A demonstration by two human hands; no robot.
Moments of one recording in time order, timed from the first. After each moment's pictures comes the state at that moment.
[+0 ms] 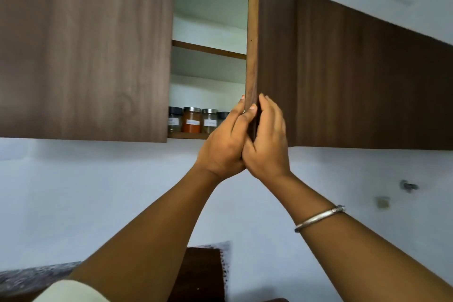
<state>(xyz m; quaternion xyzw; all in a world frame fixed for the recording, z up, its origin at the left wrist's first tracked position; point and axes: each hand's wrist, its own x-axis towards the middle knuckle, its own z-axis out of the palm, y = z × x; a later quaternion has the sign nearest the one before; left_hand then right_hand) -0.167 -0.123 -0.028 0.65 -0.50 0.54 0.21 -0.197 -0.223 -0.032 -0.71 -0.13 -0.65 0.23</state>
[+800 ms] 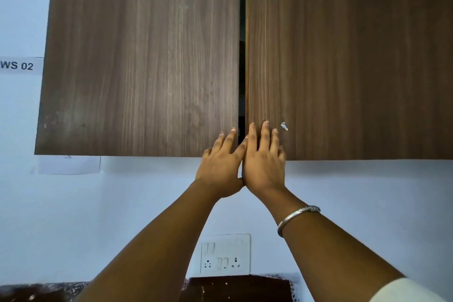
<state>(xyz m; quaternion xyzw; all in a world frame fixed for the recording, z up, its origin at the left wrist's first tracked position) -0.016 0.010 -0.038 0.88 -0.24 0.41 0.07 -0.015 -0.101 -0.039 -0.87 -0.01 -0.49 0.06</state>
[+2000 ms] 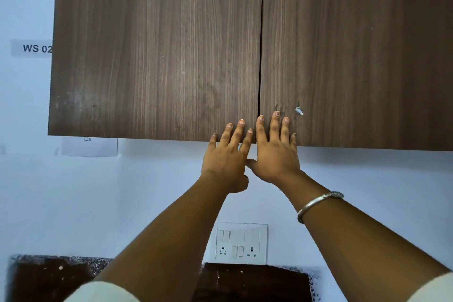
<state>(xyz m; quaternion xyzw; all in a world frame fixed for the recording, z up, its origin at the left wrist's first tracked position) 0.024 0.023 -0.056 0.90 -0.15 0.41 -0.08 0.037 -0.104 -0.046 -0.90 -0.07 -0.44 0.04</state>
